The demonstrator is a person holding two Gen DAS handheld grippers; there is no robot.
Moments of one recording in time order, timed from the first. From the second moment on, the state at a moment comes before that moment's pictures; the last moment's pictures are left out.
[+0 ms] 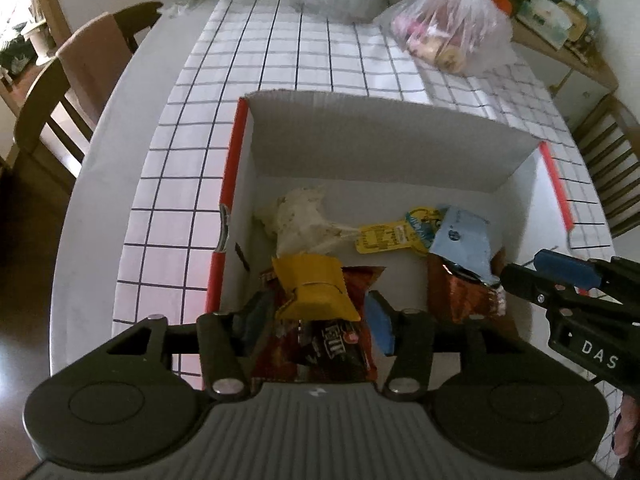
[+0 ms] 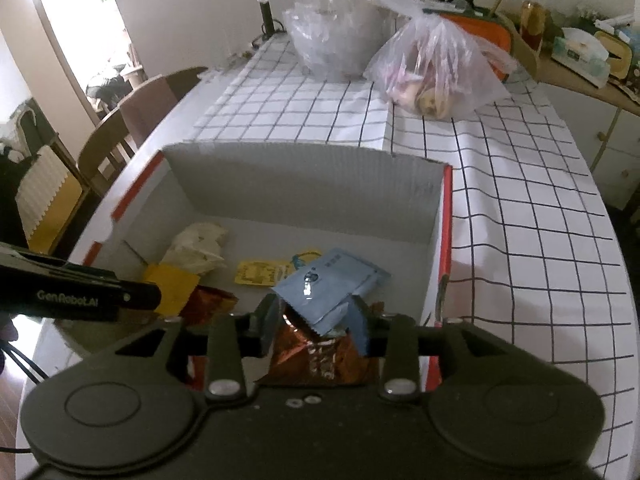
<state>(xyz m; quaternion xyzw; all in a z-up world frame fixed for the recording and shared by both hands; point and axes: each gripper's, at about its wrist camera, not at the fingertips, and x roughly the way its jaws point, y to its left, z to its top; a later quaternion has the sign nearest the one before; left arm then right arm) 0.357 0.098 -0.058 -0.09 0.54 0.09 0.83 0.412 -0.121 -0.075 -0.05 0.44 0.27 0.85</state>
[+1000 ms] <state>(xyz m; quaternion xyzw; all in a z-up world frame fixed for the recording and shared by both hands) 0.221 0.077 0.012 -0.11 0.43 0.03 0.90 0.283 -0.174 -0.006 -0.01 0.34 0.29 0.89</state>
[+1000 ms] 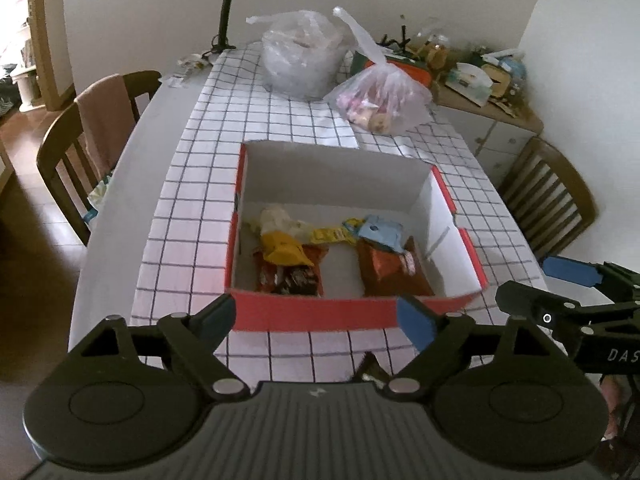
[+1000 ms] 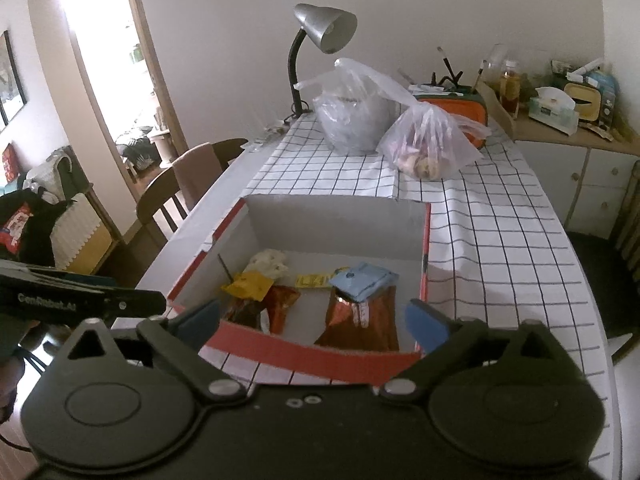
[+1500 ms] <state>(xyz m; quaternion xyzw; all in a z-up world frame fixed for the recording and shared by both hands) 0.162 0.048 -0.027 -0.10 0.44 0.03 0.89 0.230 -0.208 -0.042 -0.03 0.37 0.27 0.89</state>
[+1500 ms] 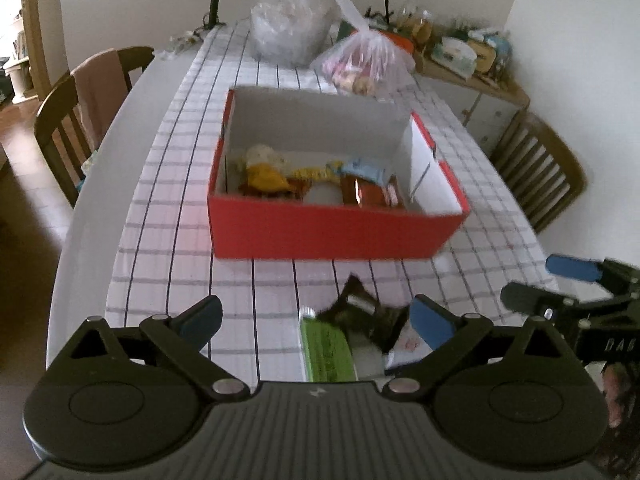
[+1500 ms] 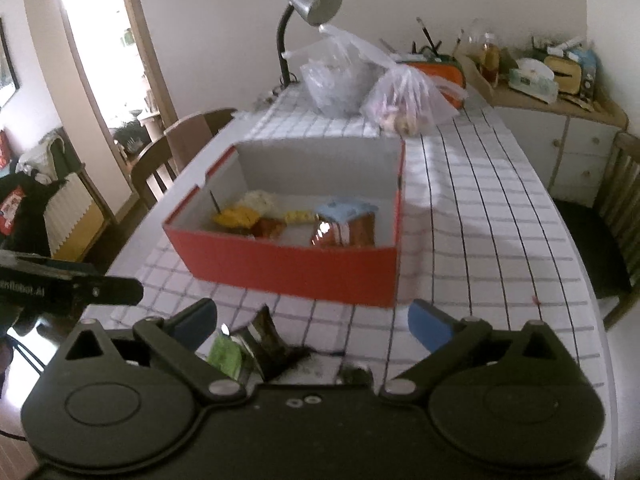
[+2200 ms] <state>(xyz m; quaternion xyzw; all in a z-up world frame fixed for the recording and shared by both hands) 0.180 -0.005 -0.131 -0.09 0.53 0.09 0.84 0.273 -0.192 -0.108 -0.10 0.44 0.36 0.81</state>
